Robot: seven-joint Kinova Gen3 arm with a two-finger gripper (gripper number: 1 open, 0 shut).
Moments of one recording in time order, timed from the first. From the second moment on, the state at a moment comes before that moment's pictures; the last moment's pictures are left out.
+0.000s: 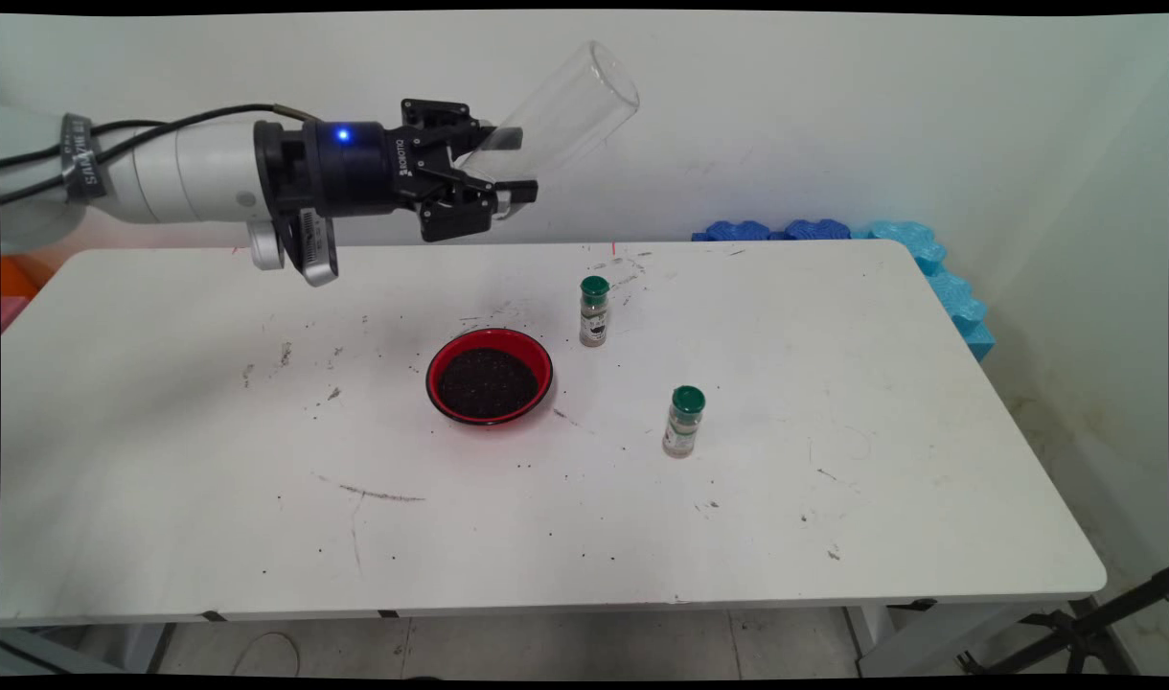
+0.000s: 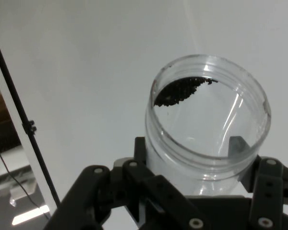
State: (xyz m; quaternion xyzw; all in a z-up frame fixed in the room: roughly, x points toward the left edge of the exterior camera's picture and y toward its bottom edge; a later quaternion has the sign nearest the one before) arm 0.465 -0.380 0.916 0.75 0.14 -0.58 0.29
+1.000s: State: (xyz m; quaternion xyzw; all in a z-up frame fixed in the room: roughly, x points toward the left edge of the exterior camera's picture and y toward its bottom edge) arm 0.473 -0.386 0.904 0.80 -0.16 -0.45 0.36
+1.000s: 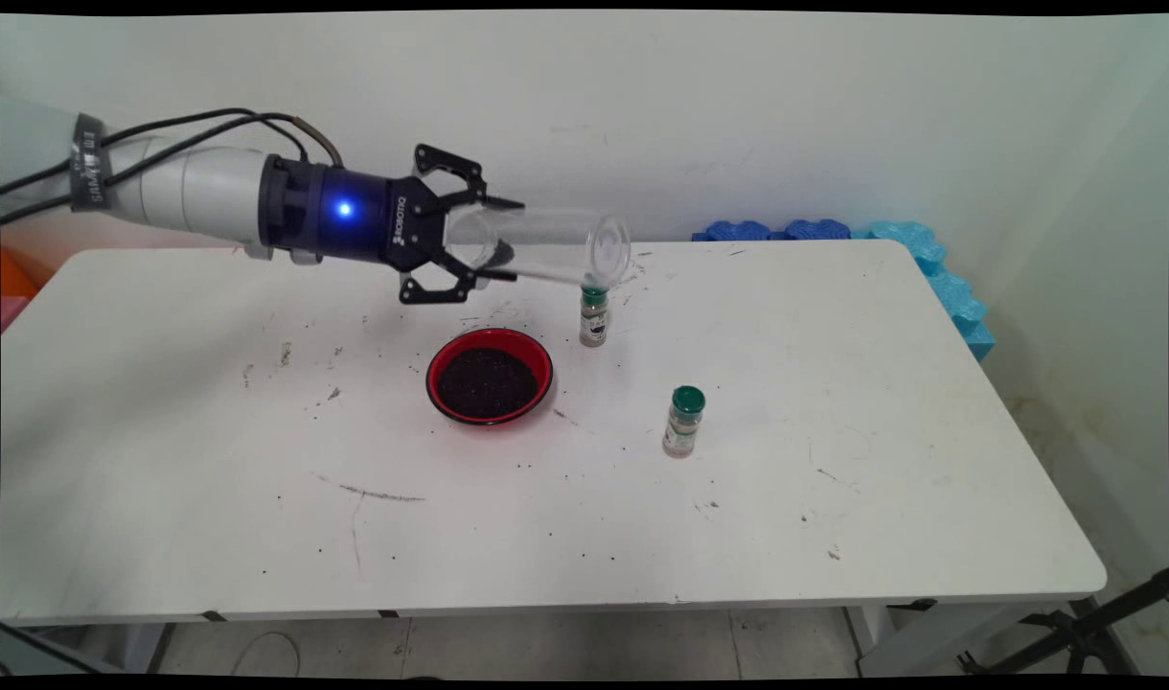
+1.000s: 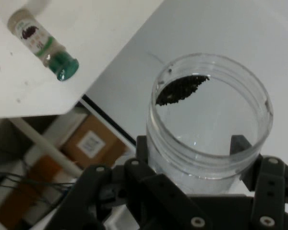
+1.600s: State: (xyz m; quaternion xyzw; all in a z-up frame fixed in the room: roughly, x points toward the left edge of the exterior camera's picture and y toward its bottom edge) arm 0.465 -0.388 0.916 0.76 -0.35 -0.38 0.40
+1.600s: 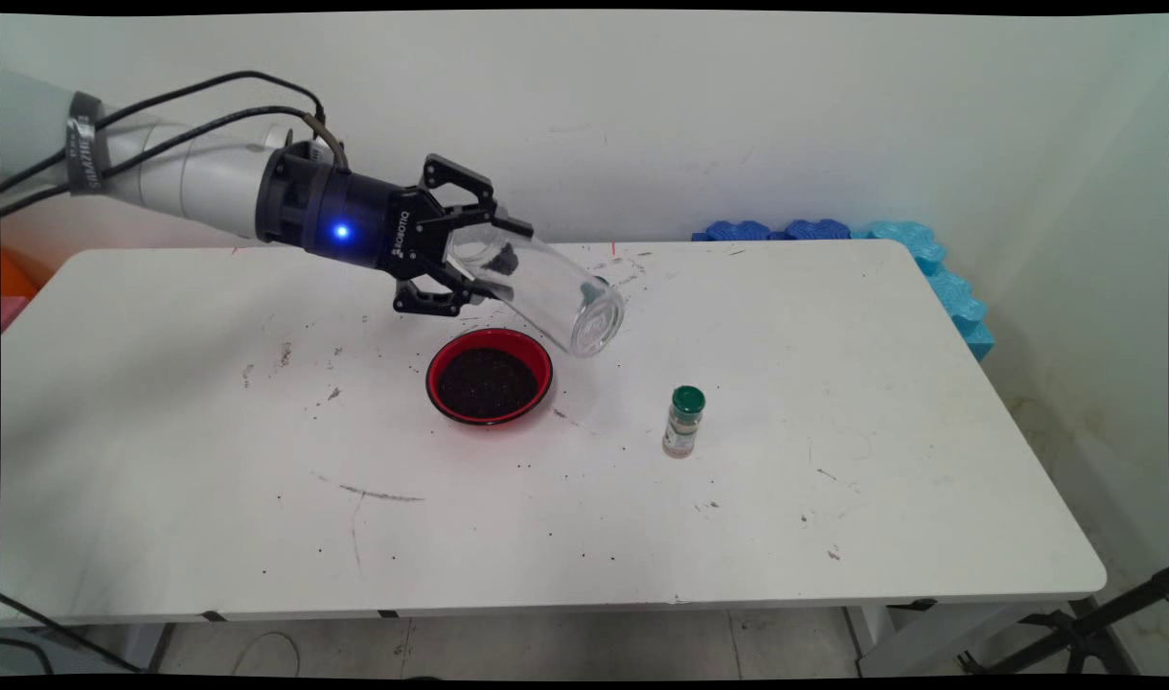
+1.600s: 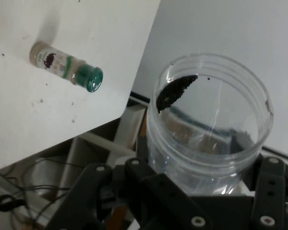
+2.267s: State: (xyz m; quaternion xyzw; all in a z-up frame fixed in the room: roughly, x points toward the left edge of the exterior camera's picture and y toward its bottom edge) arm 0.452 -0.390 0.939 0.68 -0.53 -0.29 0.42
